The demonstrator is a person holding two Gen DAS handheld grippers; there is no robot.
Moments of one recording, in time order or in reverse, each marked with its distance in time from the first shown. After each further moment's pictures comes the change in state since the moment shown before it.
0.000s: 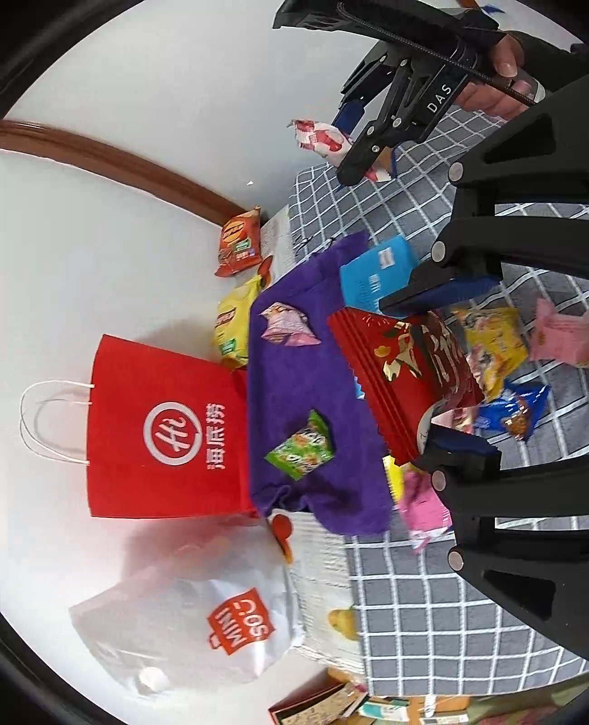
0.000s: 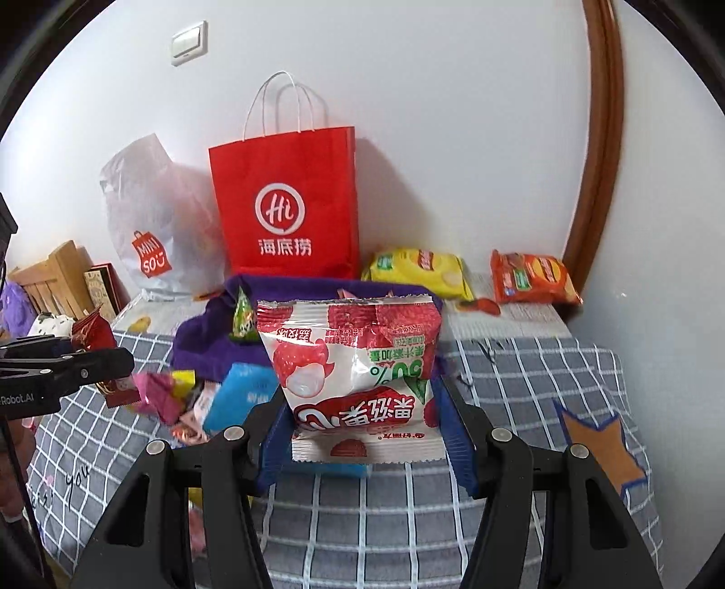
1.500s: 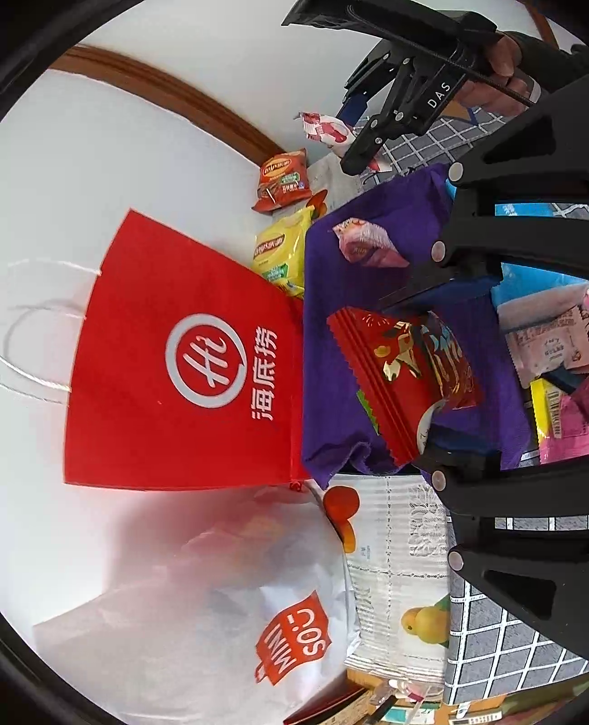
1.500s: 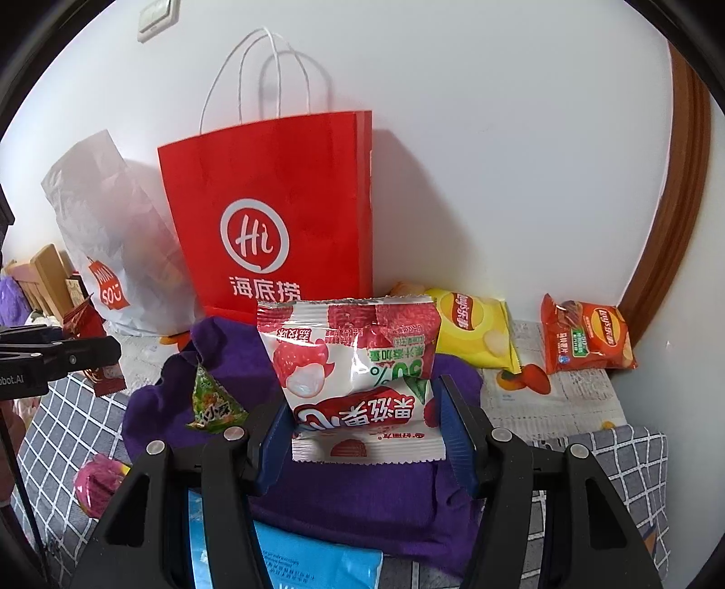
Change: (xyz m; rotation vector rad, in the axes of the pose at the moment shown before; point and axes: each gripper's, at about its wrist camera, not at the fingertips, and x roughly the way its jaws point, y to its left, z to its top) left arm 0.093 0.078 0.091 -0.078 0.034 0.043; right arm 0.136 0.006 0.090 -0.050 0.034 0.037
